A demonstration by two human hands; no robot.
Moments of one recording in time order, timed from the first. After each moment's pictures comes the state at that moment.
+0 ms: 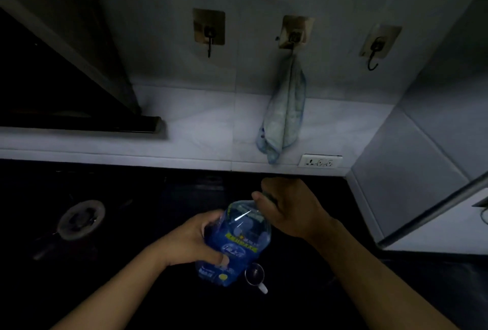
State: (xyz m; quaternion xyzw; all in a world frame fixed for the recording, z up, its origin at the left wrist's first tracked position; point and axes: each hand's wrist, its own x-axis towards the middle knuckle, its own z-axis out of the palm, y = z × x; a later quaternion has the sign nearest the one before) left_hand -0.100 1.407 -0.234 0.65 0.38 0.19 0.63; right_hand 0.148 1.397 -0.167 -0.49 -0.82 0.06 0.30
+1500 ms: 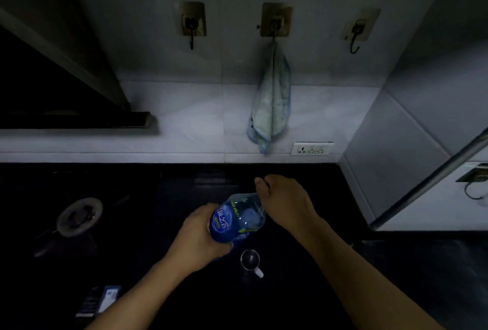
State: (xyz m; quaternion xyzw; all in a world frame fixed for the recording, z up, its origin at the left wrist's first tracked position) left_hand -0.066 1.371 -0.253 0.71 0.52 0.26 0.40; right_hand 0.147 1.378 -0.188 -0.73 -0.65 0.15 0.18
